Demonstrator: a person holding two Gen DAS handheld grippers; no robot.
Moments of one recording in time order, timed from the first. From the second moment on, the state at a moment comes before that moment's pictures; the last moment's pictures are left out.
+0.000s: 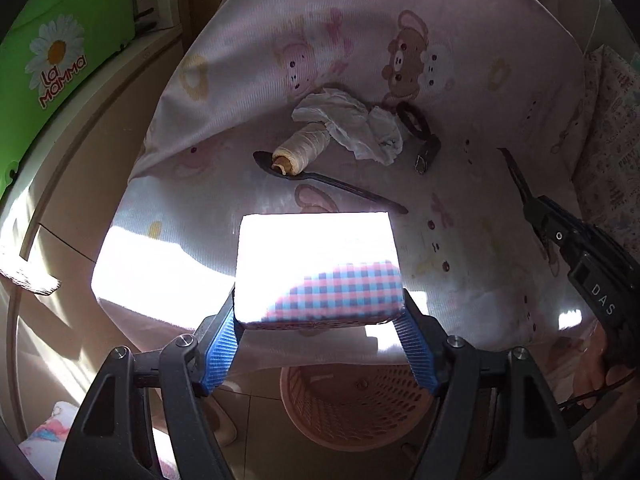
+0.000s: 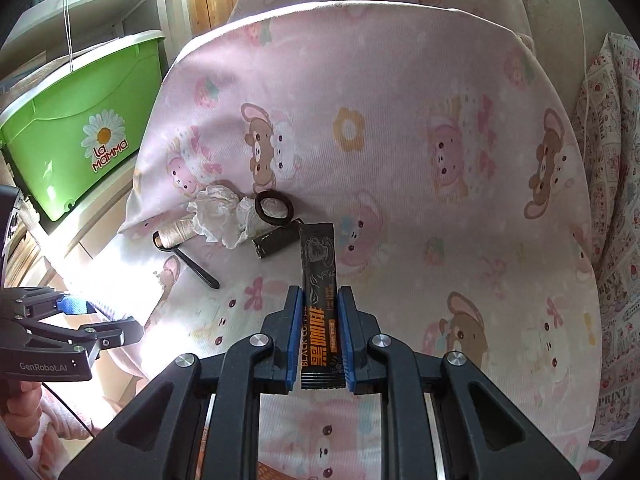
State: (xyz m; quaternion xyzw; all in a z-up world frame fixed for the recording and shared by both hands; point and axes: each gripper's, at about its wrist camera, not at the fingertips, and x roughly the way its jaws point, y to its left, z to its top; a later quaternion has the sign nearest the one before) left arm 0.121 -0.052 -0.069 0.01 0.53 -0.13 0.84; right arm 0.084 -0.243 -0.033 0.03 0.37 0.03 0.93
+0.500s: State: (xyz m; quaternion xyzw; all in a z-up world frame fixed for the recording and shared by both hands) left arm 0.126 -0.069 -0.064 0.05 0.47 -0.12 0.87; right arm 0.080 -0.240 -0.032 0.02 0.37 0.03 0.93
